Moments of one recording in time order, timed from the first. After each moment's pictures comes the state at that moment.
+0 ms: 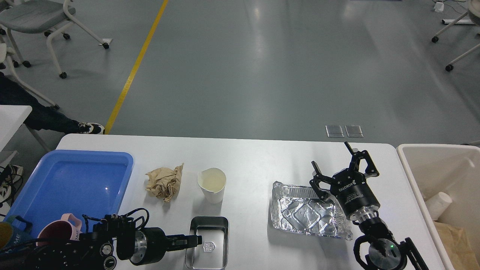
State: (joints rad) left arm -0.61 0.50 -0.03 -1.33 1.17 -0.15 0.04; right arm -0.04 0.13 1.60 1.37 -0.48 0.33 -0.05
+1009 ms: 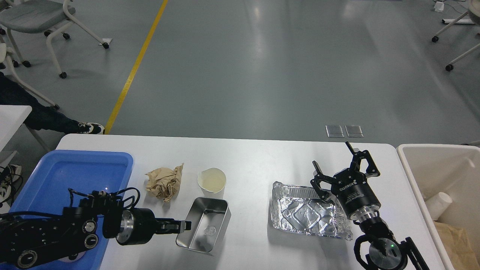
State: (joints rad) left arm -0.81 0.68 0.04 -1.47 1.13 -0.22 -0.04; right arm -0.04 0.13 1.61 1.37 -0.48 0.33 -0.05
